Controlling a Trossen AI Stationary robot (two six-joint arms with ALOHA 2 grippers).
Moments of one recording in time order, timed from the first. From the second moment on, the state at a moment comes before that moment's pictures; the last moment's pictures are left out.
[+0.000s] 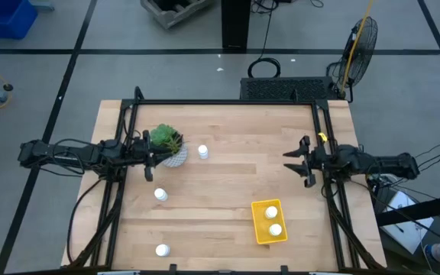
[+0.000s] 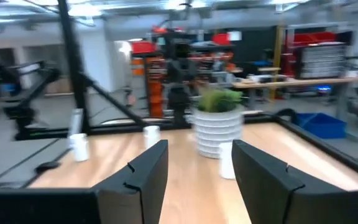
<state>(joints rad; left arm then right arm) -0.05 0.41 0.24 0.08 -0.21 -0.11 -0.02 0.03 0.02 0.13 0.02 0.07</state>
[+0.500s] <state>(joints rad) -0.05 0.45 0.26 0.05 -0.35 -0.16 -0.22 0.09 0.02 0.14 0.20 0.12</state>
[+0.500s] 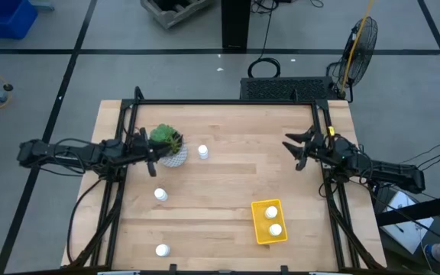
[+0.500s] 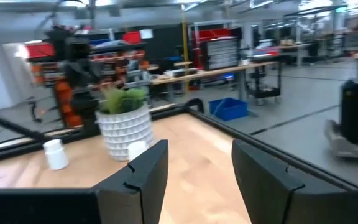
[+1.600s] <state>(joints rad) 0.19 1.47 1.43 -1.00 -0.11 -0.10 -0.22 0.09 0.02 0.13 0.23 0.22</state>
